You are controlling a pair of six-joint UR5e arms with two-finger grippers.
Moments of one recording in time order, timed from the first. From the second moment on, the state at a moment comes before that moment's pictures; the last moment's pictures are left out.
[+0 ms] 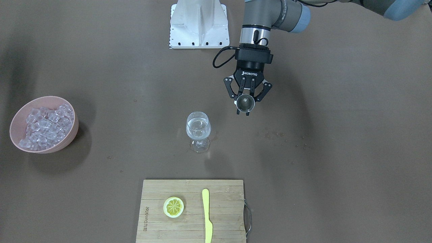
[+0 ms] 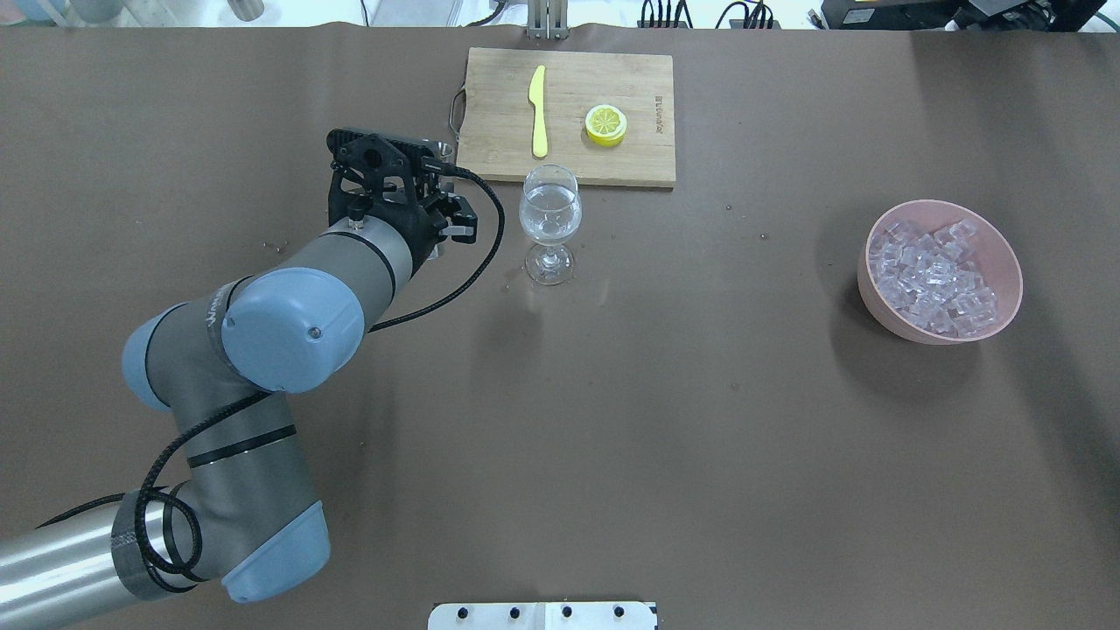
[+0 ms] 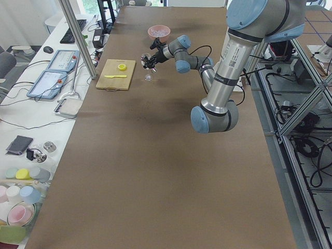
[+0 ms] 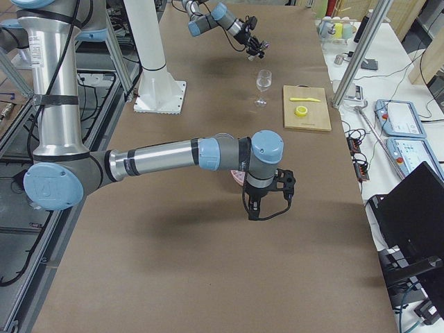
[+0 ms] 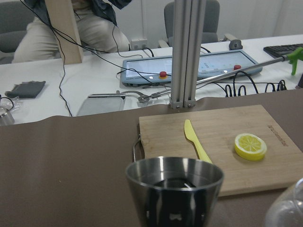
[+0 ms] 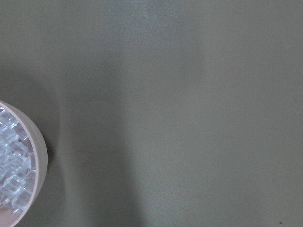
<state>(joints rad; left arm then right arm) -0.47 -2.11 -1.86 -1.94 -1.15 -0.95 1.54 -1.55 1.77 -1.77 2.33 0.08</state>
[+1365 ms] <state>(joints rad) -0.48 -2.28 -1.80 -1.80 -1.36 -0.81 1.54 -1.55 1.77 -1.77 2.33 0.08</state>
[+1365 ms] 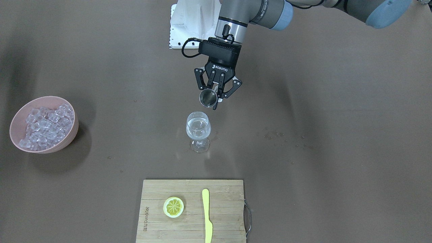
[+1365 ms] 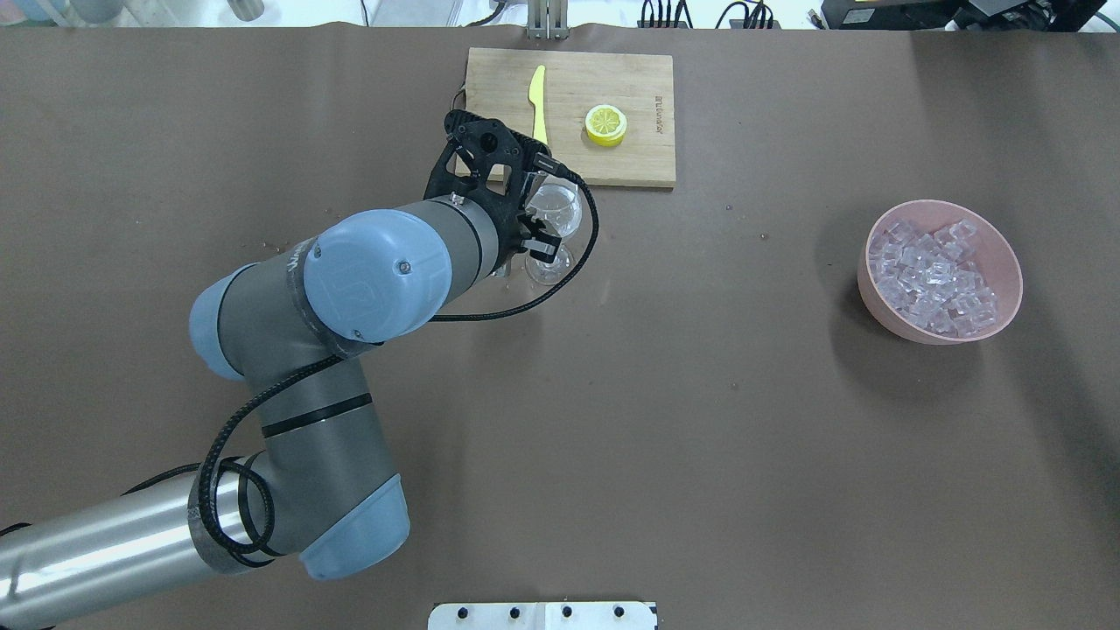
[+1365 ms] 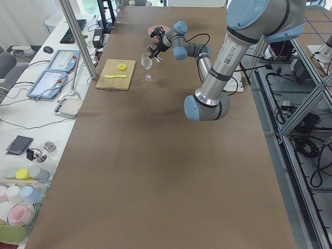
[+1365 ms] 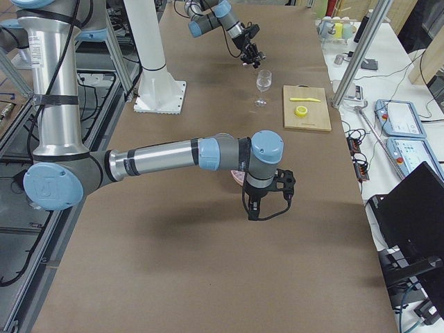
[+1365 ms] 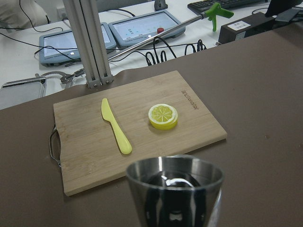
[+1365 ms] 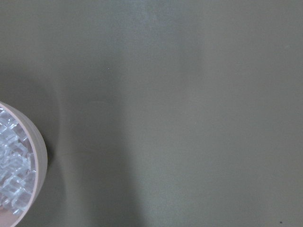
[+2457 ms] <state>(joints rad) -0.51 -2.39 -1.80 -1.54 -1.41 -0.70 1.54 -1.55 1.76 -1.77 2.33 0.08</state>
